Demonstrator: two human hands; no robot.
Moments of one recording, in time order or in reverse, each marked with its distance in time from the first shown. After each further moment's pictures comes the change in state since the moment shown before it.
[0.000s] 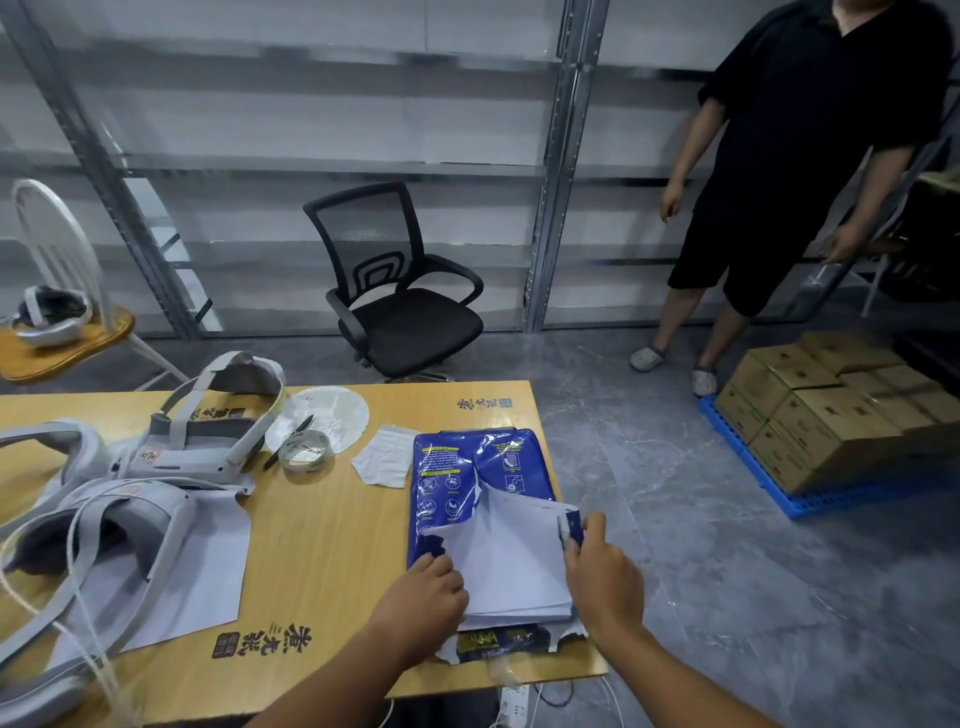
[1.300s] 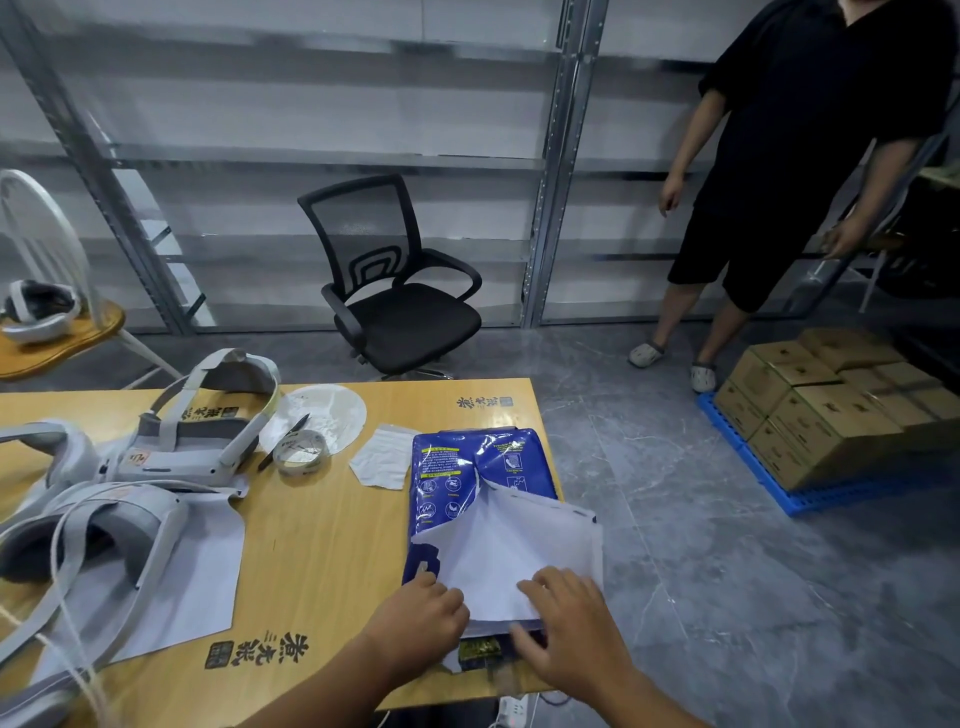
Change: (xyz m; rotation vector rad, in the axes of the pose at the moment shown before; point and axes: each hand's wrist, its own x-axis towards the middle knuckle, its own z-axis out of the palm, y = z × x) left_hand -0.002 -0.007 0.020 0.090 0.068 0.167; right_hand -0.033 0.008 0.035 -0.050 -0.138 -0.556
